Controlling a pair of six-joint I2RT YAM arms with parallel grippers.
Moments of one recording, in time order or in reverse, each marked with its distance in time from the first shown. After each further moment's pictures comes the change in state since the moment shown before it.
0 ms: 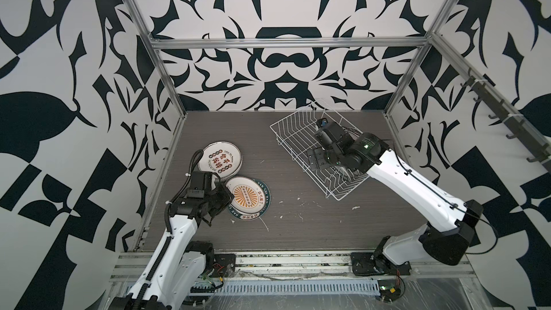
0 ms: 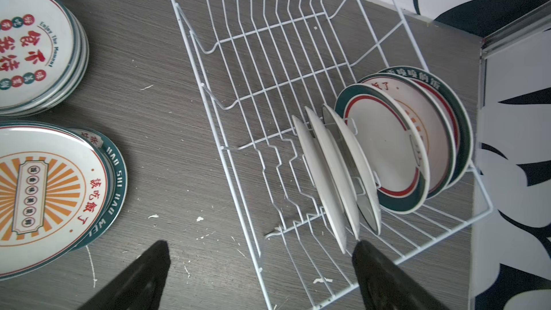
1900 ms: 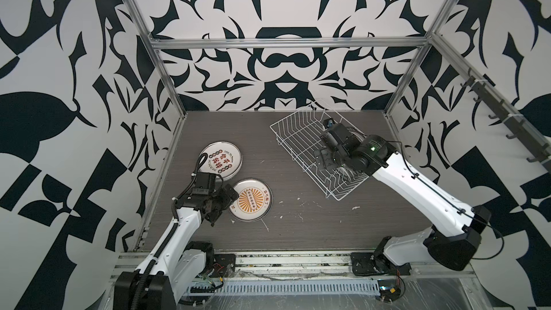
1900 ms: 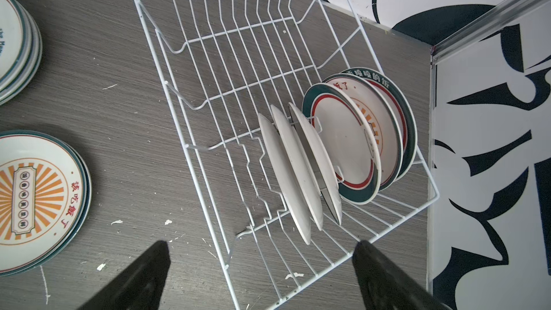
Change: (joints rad) left arm 0.001 0.112 -0.048 0.038 -0.100 -0.032; right arm -0.029 -0.040 -0.034 -0.018 0.066 -0.031
